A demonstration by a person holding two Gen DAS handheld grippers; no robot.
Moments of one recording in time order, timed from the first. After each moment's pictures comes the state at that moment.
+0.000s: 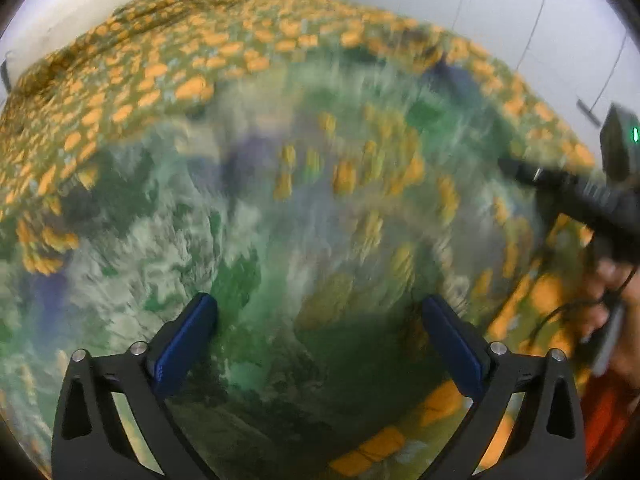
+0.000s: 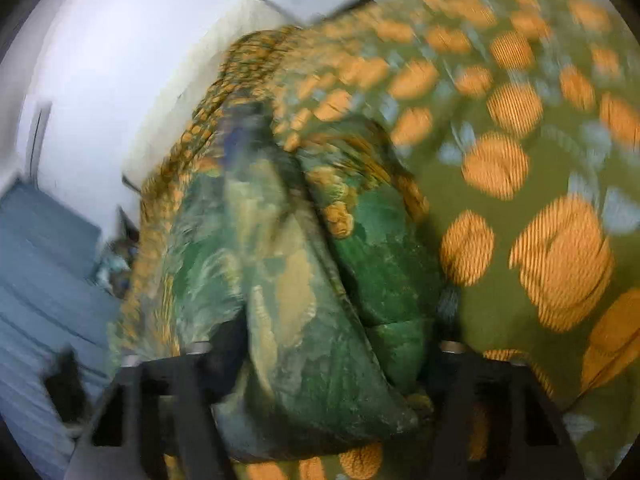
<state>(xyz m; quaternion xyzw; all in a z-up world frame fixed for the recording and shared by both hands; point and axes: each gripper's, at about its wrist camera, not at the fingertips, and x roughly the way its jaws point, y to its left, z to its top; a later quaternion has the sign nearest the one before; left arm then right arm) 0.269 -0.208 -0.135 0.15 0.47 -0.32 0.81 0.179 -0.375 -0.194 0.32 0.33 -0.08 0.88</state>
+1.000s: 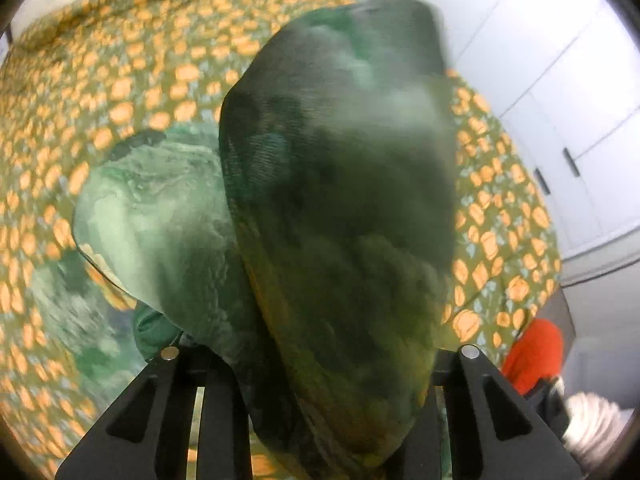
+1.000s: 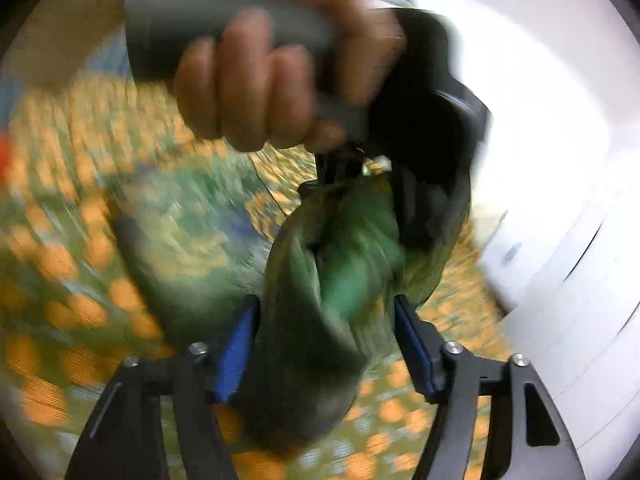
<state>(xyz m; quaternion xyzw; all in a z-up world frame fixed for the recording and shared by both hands) 0.319 -0.164 -0.013 0.10 0.56 -0.31 0.76 0.125 -0.095 -0.070 -0.22 0.20 0.10 0.95</state>
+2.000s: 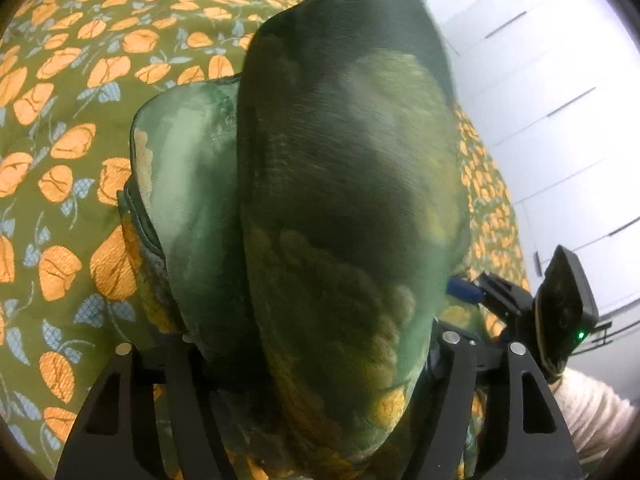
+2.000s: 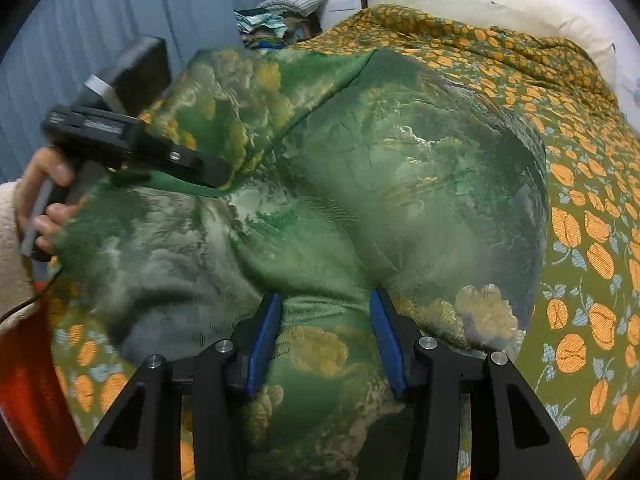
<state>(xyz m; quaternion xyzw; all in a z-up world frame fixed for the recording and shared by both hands) 0.362 0.118 -0.154 -0.15 0.56 -0.29 0.76 0.307 -0.024 -0.170 -0.06 0.43 0.23 0.87</state>
